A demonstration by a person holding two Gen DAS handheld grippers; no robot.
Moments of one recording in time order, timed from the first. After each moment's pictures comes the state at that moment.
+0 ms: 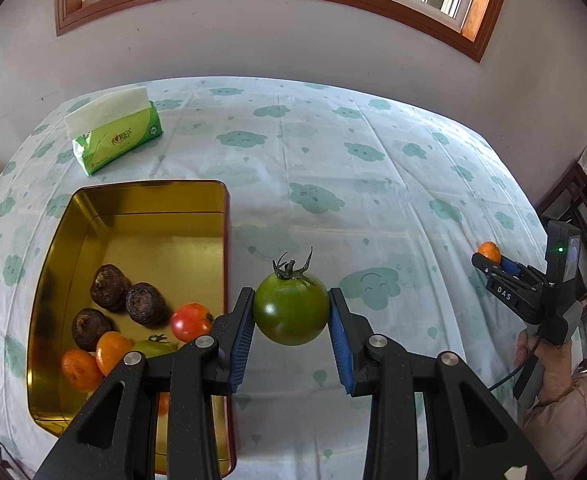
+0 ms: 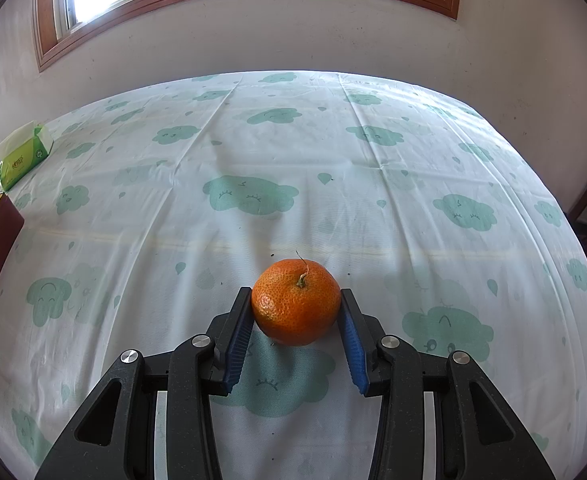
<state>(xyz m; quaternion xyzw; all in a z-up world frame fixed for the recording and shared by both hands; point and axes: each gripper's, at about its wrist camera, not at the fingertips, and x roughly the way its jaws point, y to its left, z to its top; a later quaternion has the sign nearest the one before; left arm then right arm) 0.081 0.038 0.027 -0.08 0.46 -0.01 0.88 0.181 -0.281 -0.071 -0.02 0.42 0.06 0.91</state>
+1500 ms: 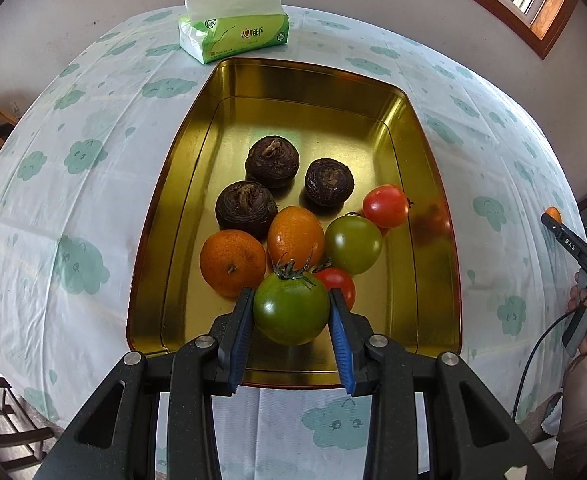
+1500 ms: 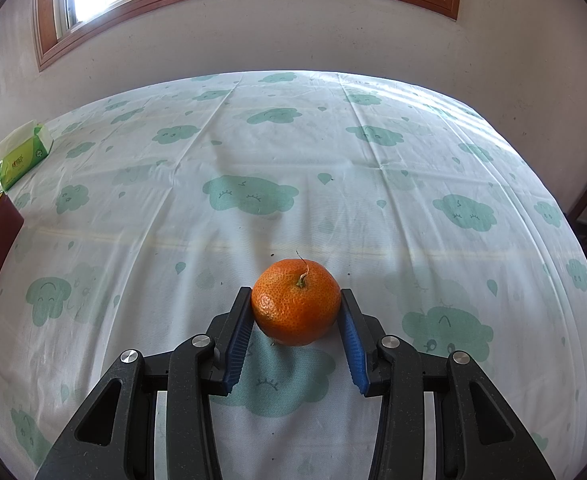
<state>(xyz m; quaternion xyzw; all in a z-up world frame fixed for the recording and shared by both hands) 0.015 0.157 -0.022 -0.12 0.54 0.05 0.83 0.181 -0.281 -0.071 -0.03 0.42 0.06 0.91</state>
